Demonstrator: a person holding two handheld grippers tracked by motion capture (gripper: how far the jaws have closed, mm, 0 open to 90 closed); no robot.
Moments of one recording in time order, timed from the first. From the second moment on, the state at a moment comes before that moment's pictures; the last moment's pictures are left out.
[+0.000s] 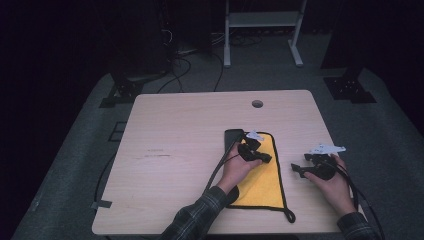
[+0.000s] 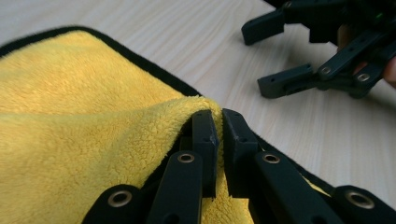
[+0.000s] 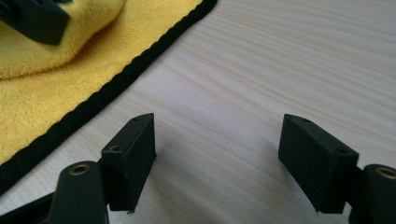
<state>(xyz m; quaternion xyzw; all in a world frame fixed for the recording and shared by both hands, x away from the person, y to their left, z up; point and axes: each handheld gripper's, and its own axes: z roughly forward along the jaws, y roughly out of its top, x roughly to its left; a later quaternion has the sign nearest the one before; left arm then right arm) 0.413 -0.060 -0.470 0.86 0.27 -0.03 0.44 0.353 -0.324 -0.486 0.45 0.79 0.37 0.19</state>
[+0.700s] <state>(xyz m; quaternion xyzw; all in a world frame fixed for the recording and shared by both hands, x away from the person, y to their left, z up) 0.404 0.030 -0.426 0.82 0.29 0.03 0.49 0.353 -0.323 -0.486 0.44 0.80 0.36 0.19</state>
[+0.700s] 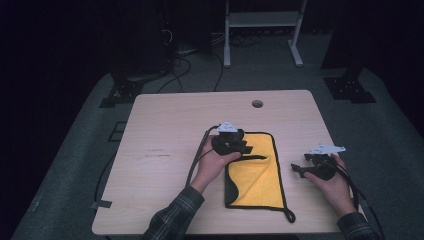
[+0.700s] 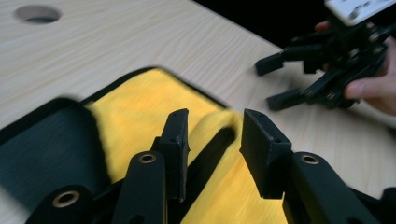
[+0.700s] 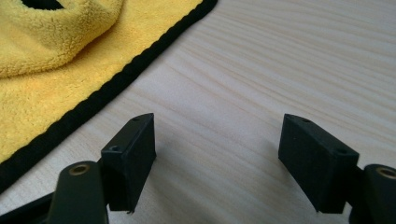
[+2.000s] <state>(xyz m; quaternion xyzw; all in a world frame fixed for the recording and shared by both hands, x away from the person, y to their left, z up) 0.389 0.085 -0.474 0.84 0.36 0.07 0.40 0.353 -0.325 -0.486 0.44 0.79 0.37 0.19</state>
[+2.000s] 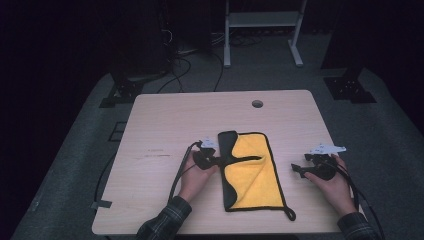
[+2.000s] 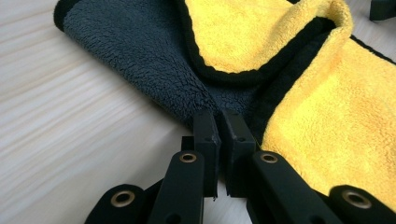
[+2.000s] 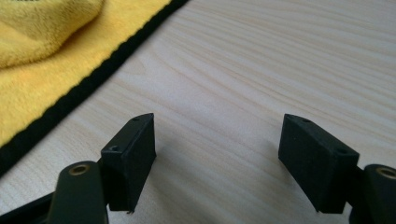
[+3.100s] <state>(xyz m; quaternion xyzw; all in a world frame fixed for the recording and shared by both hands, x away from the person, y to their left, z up) 0.358 0.194 -0.467 0.83 0.39 0.14 0.37 0.358 -0.316 -0.464 0.43 0.79 0.41 0.18</state>
